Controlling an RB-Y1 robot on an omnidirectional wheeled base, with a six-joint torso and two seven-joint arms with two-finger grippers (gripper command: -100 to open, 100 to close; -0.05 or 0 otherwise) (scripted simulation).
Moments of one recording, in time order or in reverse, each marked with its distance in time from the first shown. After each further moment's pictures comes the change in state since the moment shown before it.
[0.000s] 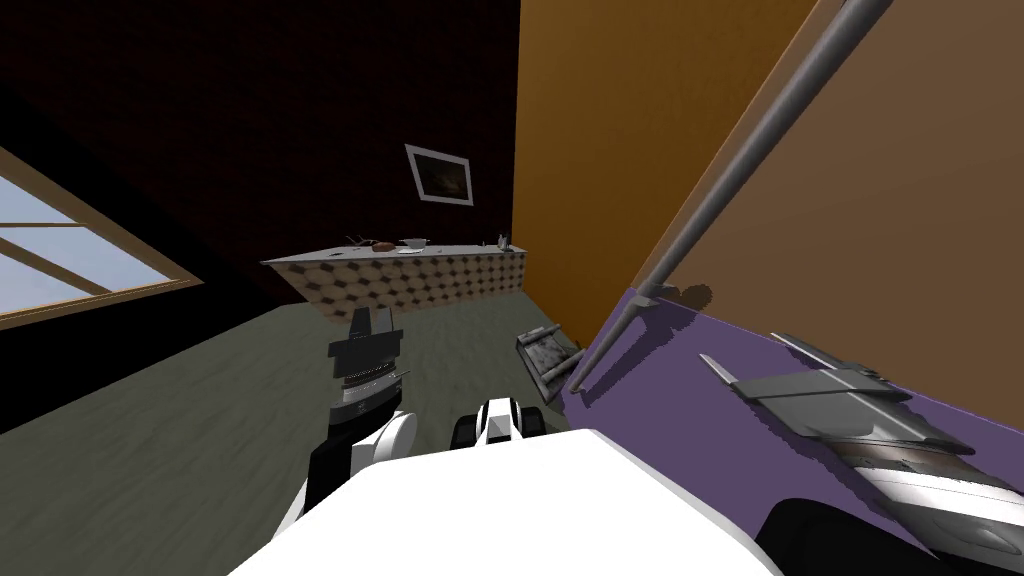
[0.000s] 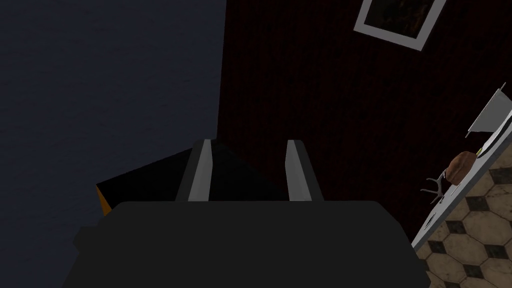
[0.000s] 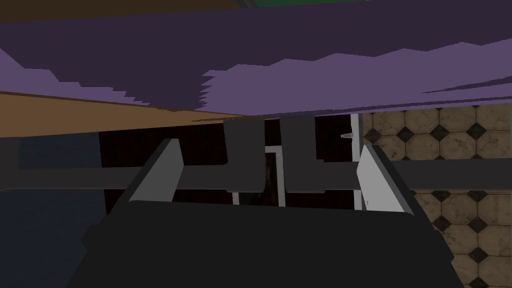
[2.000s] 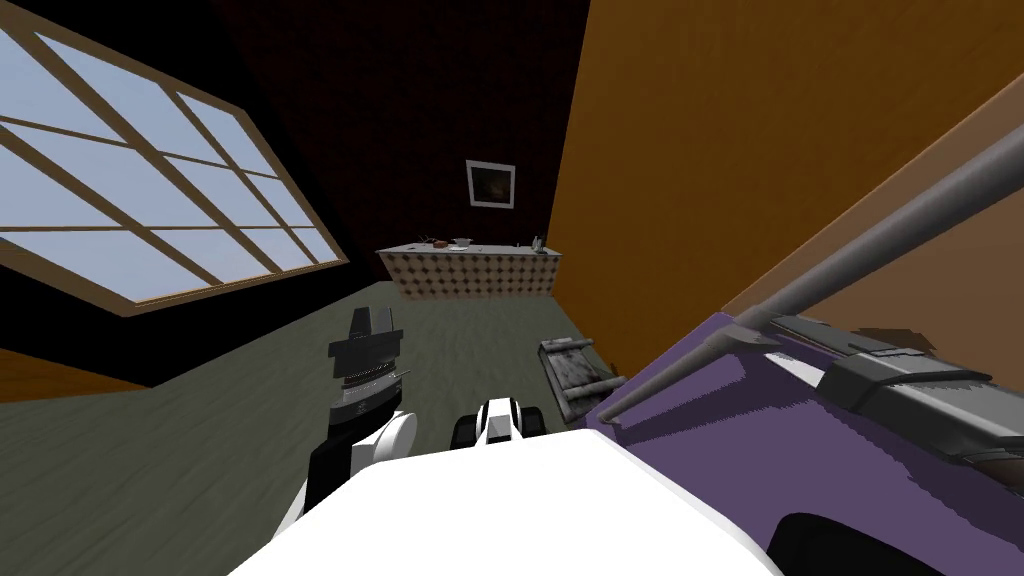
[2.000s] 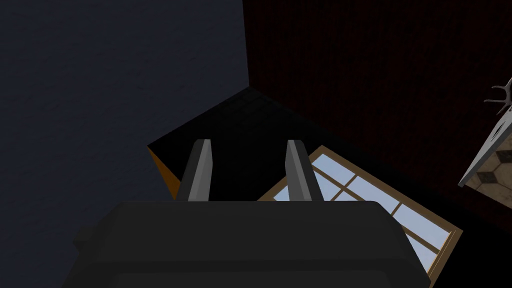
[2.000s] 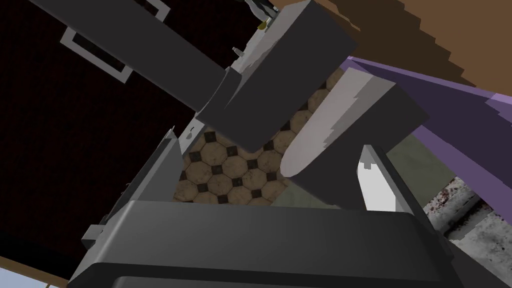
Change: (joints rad) left arm 0.000 0.000 0.000 0.000 0.000 0.000 0.000; right arm 0.161 -0.119 -0.282 -0.008 0.109 -0.048 0.432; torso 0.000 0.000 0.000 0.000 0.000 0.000
